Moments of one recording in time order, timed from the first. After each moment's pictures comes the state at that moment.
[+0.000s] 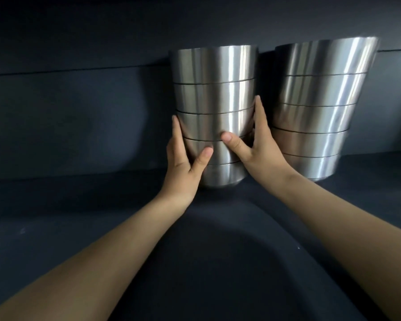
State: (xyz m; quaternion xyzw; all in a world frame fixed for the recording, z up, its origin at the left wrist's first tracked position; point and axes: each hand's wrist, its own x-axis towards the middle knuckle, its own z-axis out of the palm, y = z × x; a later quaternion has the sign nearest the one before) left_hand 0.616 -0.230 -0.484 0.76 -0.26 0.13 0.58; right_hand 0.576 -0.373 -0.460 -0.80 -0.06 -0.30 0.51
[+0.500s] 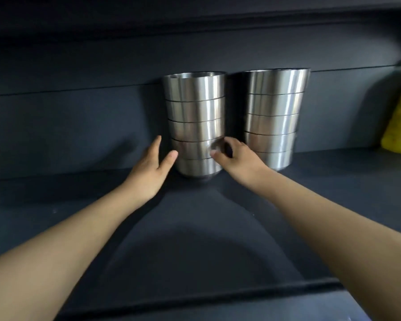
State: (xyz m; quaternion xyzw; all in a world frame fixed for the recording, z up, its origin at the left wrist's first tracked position) left_hand 0.574 -0.176 -0.449 0.90 -0.21 0.10 0.36; right_hand 0.514 -0.365 -0.441 -0.91 0.05 -0.18 0.38
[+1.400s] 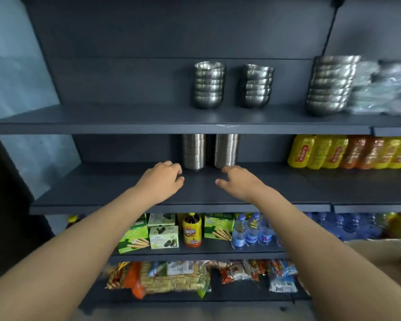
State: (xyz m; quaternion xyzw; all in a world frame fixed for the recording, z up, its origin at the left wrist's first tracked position) left_hand 0.183 -0.097 -0.223 0.96 -0.26 0.08 0.08; right_hand 0.132 -0.296 -0.226 -0.99 0.06 -0.01 0.16
